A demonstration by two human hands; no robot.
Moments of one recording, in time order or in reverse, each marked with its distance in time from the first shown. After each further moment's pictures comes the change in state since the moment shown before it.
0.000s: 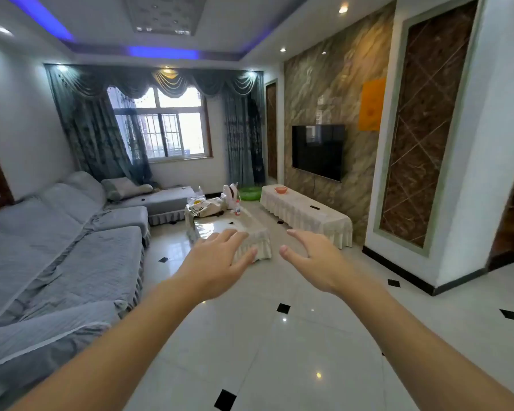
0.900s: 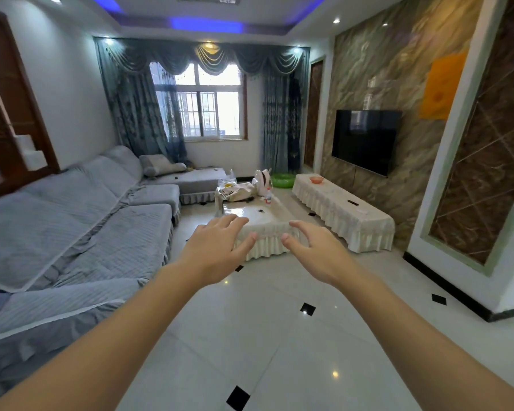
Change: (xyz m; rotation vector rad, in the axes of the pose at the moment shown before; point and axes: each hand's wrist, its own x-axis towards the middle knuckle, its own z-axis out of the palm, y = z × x) left_hand 0.081 -0.103 0.046 -0.004 0.040 -0.189; right_hand 0.144 0.012 0.083 0.095 -0.050 -0.058
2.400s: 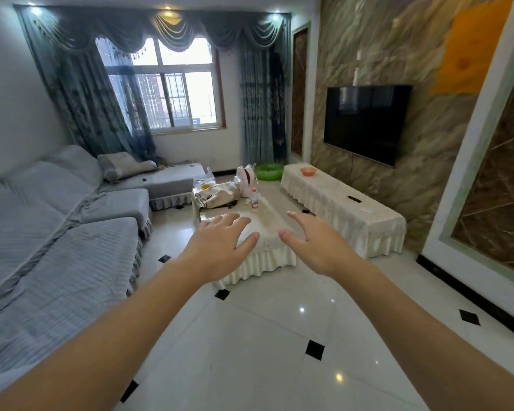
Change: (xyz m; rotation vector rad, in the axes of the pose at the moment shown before) left_hand 0.453 -0.159 0.212 0.087 -0.120 0.105; right_hand 0.441 0.223 0.109 -0.074 0.013 0.070
